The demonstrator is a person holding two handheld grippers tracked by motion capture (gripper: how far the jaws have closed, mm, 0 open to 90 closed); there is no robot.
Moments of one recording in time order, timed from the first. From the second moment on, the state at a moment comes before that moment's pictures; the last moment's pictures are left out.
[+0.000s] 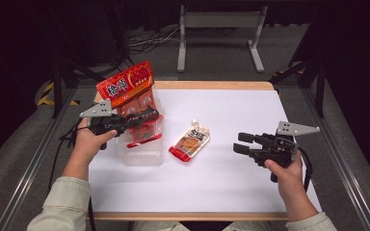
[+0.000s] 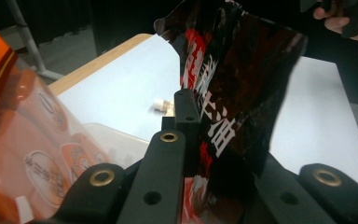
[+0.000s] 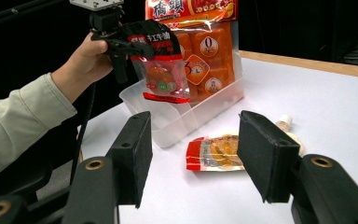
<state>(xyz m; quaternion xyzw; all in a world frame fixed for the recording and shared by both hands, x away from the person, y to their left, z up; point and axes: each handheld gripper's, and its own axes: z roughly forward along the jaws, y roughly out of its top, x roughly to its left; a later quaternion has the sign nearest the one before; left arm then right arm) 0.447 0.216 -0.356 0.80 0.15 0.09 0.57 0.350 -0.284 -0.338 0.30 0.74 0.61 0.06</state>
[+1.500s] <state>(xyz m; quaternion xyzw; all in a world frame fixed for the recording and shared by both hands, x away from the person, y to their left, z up) 0.461 0.217 -0.353 0.83 0.10 0.06 0.55 0.349 -0.290 -0.344 0.31 0.72 0.61 0.04</state>
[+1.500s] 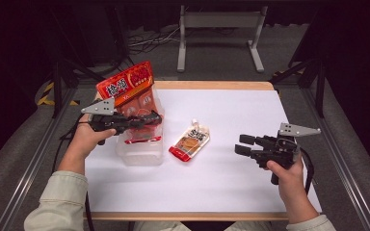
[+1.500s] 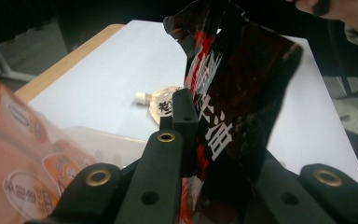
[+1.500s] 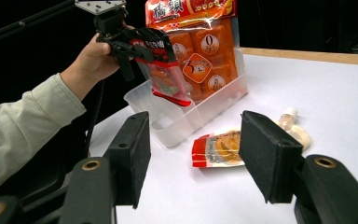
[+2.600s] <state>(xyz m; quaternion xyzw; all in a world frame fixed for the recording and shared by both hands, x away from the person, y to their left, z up) 0.456 0.217 -0.368 0.82 0.20 0.07 0.53 0.353 -0.289 -0.347 0.31 0.72 0.62 0.02</state>
